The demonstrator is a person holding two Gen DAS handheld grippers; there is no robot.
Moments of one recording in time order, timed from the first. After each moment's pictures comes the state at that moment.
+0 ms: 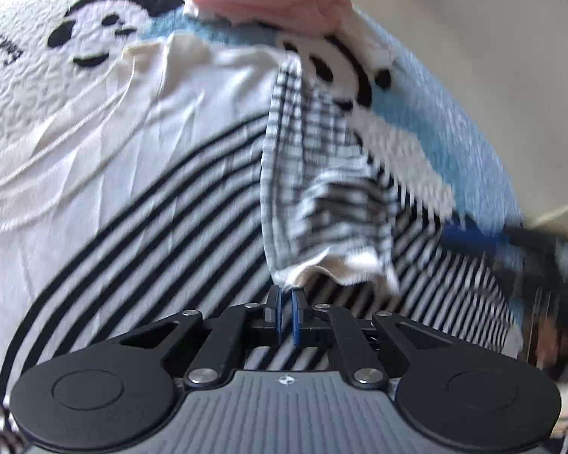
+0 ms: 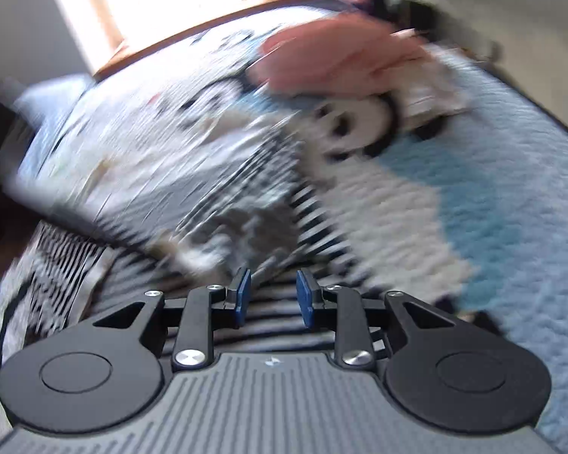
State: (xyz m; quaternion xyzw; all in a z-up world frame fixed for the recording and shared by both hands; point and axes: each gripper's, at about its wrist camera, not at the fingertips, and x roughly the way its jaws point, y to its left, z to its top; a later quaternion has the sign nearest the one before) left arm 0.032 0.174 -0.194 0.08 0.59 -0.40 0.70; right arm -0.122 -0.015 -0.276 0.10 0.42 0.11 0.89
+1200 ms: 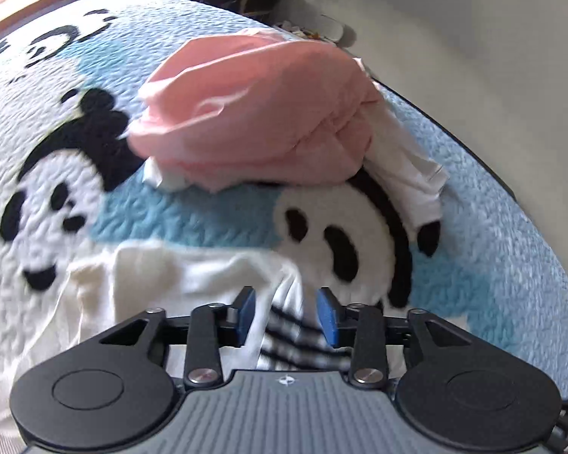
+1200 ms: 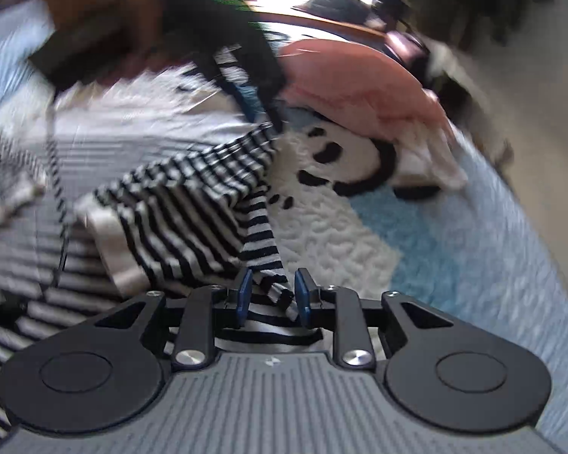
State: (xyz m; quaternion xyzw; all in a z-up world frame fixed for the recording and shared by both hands) left arm 0.124 0.036 -0.175 0.08 0.51 -0.35 0.78; right arm -0.105 -0.001 -0.311 -0.16 0.38 0.15 0.90
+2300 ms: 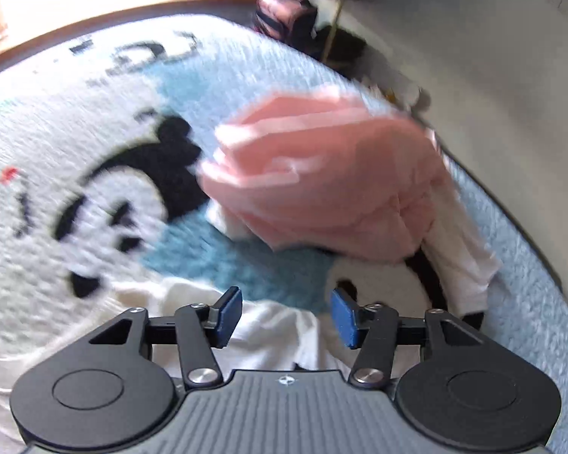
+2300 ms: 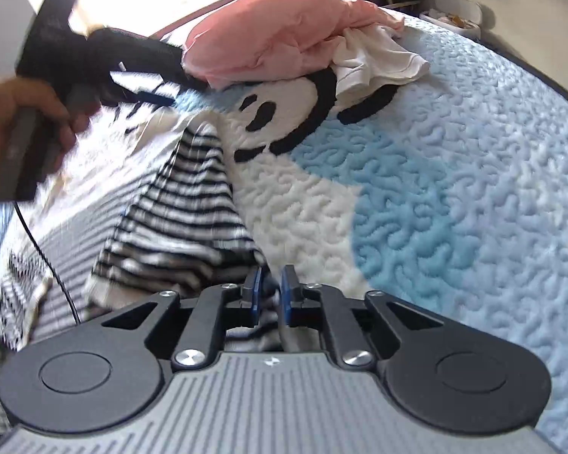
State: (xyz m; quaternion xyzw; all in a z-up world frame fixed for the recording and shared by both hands) left arm 0.136 0.058 -0.155 0.01 0.45 -0.22 0.87; right arm -0.075 -0.085 -0.310 0.10 0.46 0.13 0.87
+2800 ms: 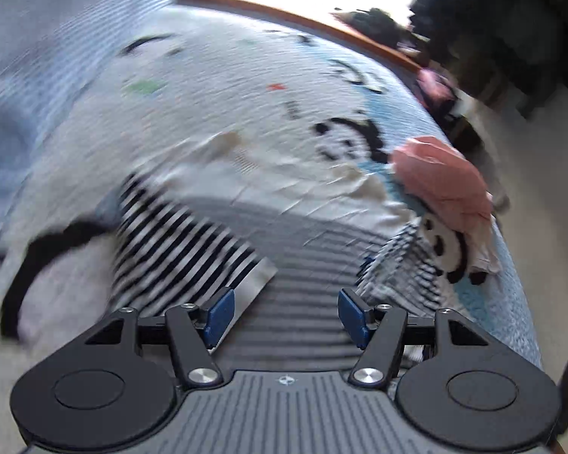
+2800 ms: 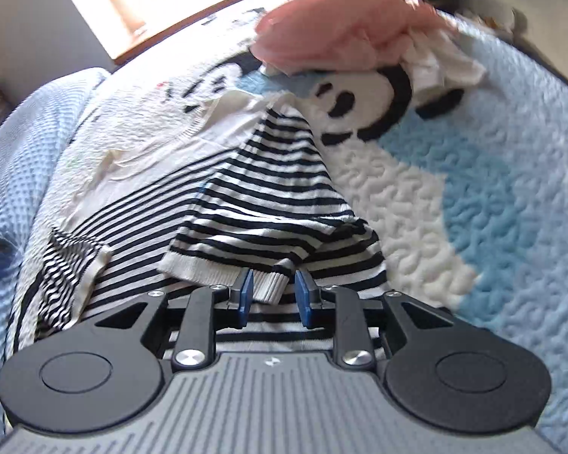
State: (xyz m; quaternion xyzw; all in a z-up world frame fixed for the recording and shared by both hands) left arm -0.140 0.257 -0.109 -0.19 0.45 0.01 0.87; right arm -0.084 -0.031 -0.297 0.11 0.48 0.17 0.85
